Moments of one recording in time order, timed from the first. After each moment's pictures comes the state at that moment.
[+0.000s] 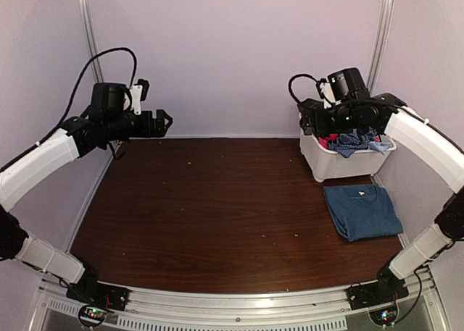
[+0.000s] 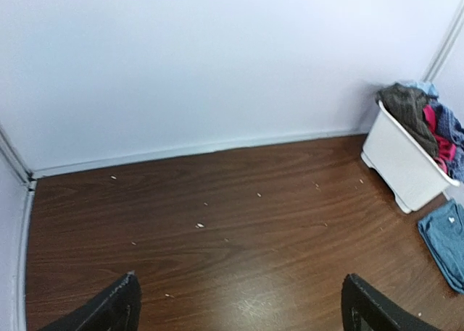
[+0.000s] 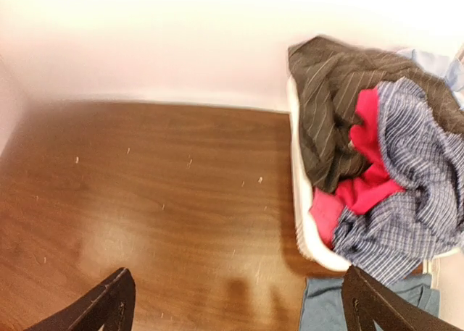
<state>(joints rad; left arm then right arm) -0.47 1.34 1.27 -0.35 -0.05 -0.21 0.53 1.48 1.56 -0.75 0.27 0.28</state>
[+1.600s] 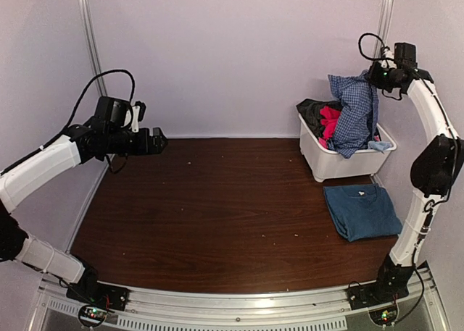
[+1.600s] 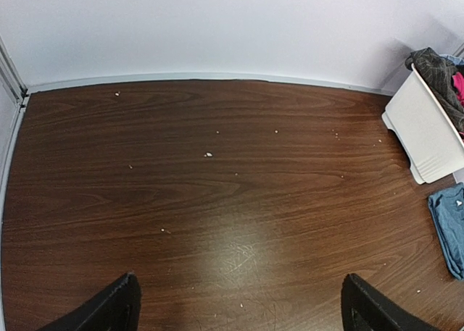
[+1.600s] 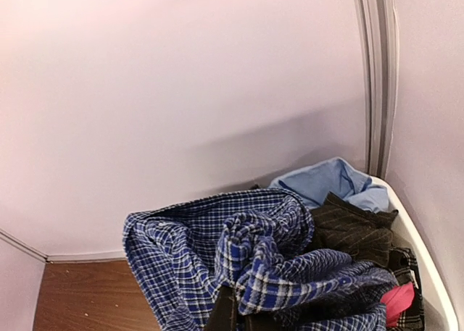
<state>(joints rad) -0.43 1.32 1.19 -0.48 -0.03 -0.34 -0.16 1.95 2.26 -0.70 -0.25 0.30</state>
